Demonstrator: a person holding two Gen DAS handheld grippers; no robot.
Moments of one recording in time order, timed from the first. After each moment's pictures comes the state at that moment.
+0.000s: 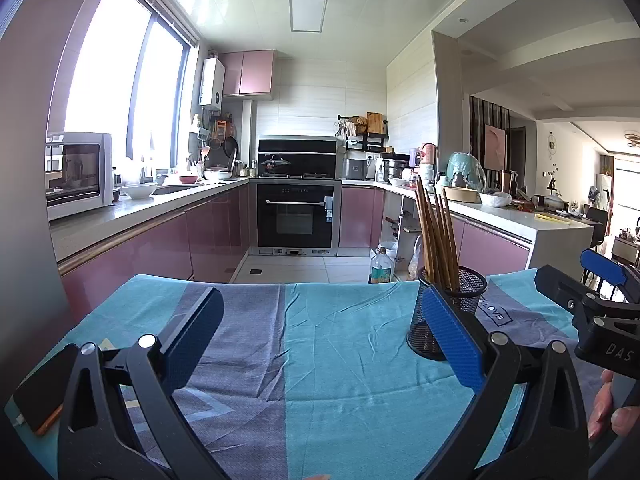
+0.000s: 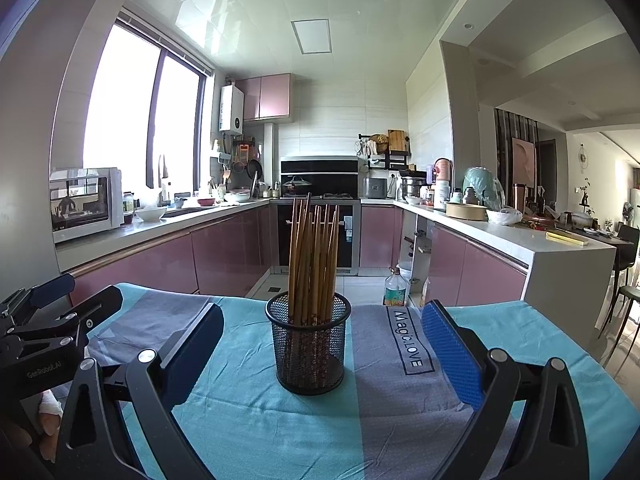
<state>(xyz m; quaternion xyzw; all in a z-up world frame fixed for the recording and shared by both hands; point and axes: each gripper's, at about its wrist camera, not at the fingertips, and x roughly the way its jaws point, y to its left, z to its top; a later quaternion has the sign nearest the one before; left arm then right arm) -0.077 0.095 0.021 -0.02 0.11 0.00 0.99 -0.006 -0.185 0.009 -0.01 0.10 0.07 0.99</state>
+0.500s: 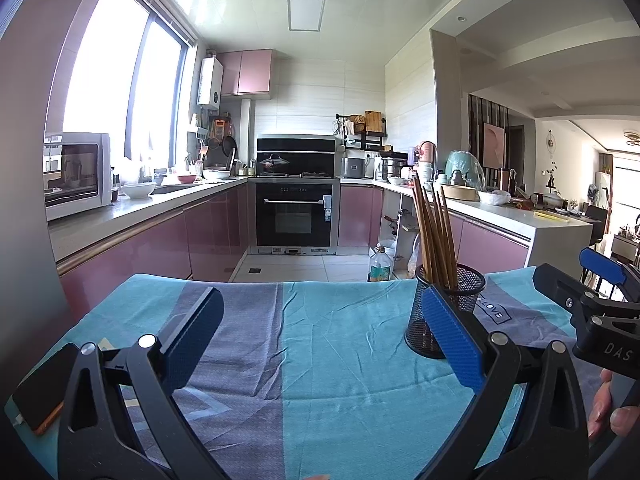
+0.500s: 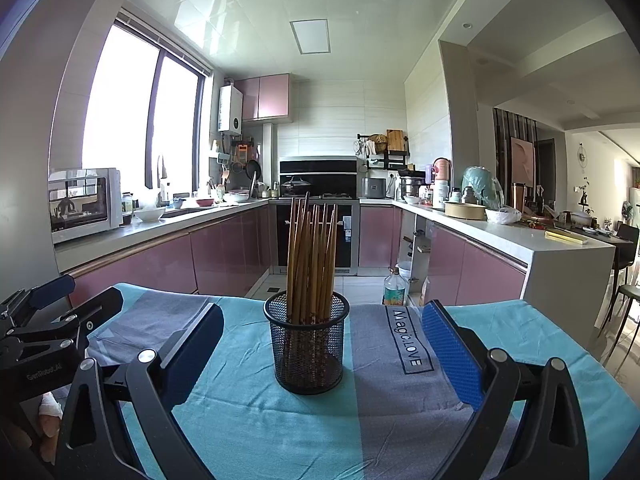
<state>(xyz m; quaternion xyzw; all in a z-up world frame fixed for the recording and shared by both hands) -0.078 0.090 0.020 -0.01 0.11 0.00 0.99 -0.007 -0.187 0.009 -0.01 0.10 0.06 0.99</state>
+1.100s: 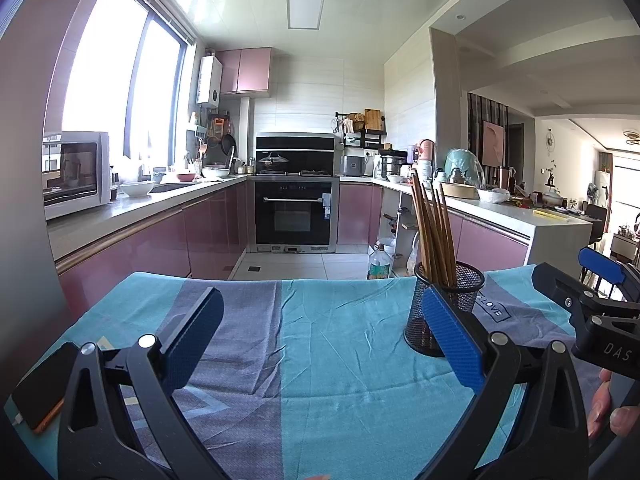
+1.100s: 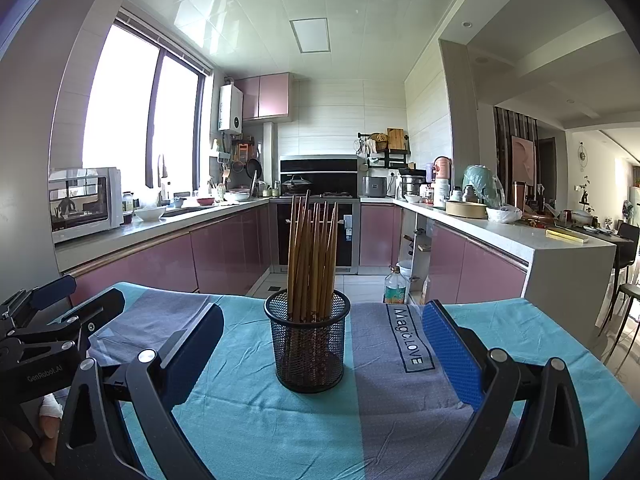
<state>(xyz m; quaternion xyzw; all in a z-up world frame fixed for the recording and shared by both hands) -0.079 0.088 0.018 -0.02 0.11 0.00 0.99 -0.004 -0.187 0.009 0.00 0.11 0.06 0.99</state>
